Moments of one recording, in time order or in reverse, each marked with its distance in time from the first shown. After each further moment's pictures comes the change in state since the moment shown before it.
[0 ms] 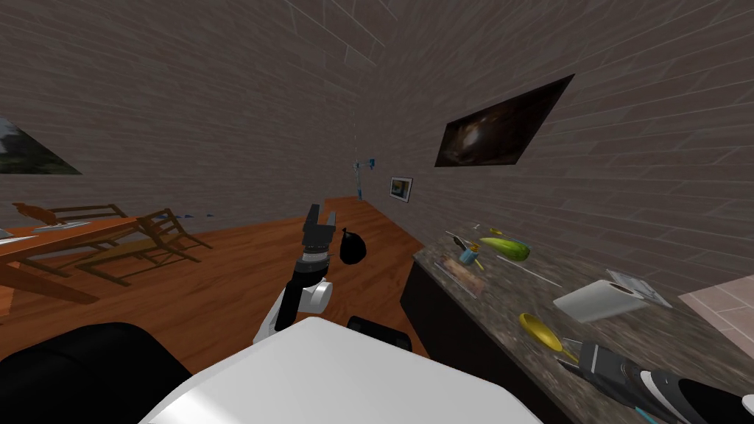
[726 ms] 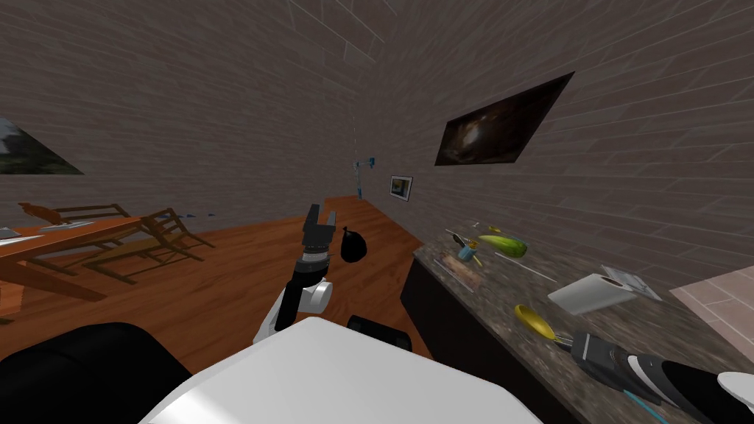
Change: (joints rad) left arm 0.000 0.000 0.000 0.000 0.000 0.000 0.000; right arm -0.058 0.025 -0.055 0.024 0.122 -0.071 -0.064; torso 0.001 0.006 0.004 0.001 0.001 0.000
